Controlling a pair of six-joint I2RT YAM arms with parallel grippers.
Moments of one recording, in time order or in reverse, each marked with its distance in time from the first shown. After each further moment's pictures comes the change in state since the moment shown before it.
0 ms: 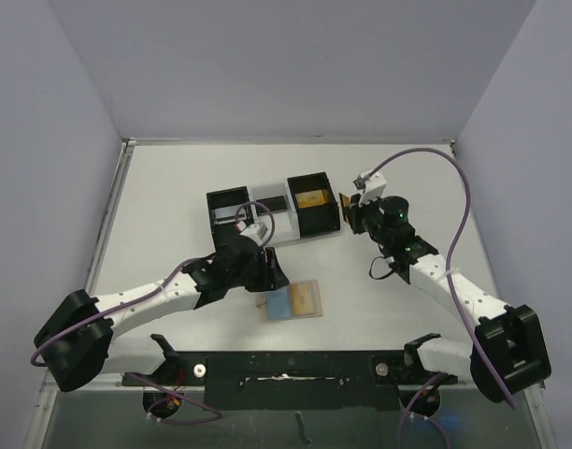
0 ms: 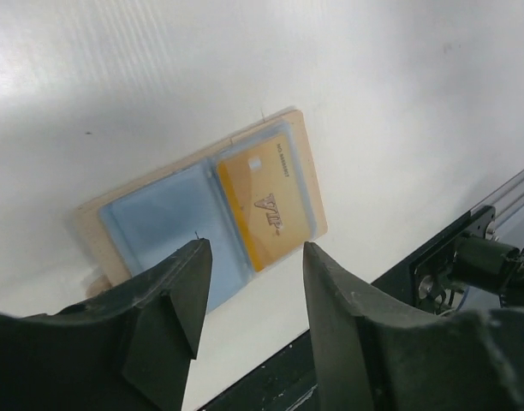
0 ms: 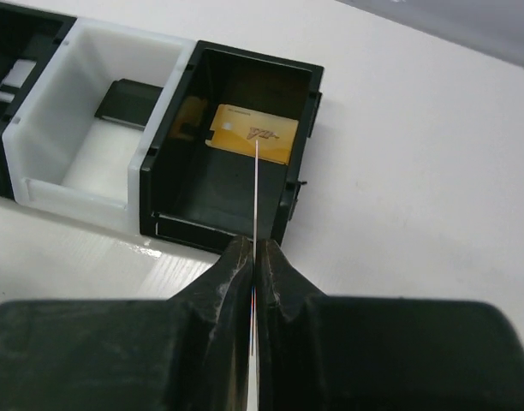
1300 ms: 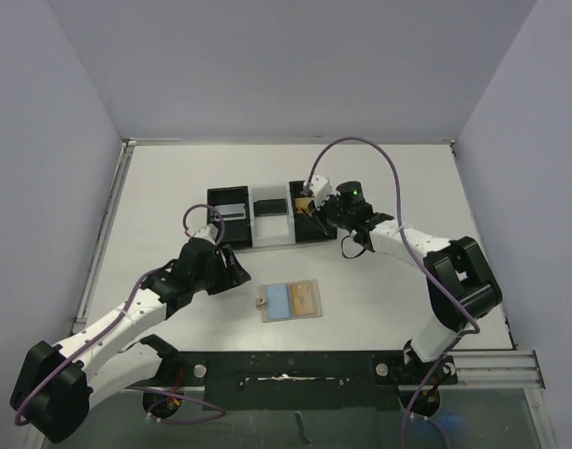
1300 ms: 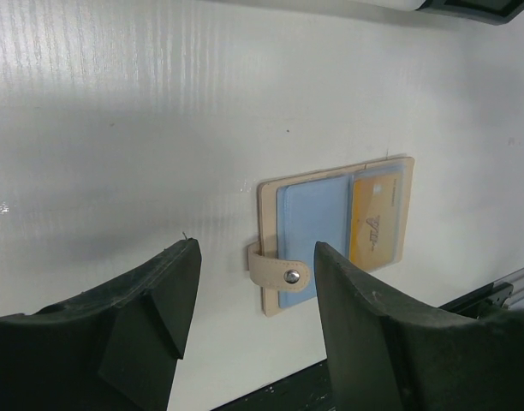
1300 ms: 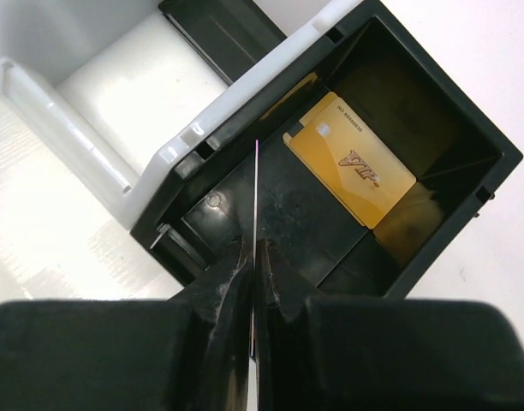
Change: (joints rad) left arm 0.291 -0.330 -0.167 -0.199 -0.018 0.011; right arm 0.081 0.516 0.321 -0.086 -0.233 -0.356
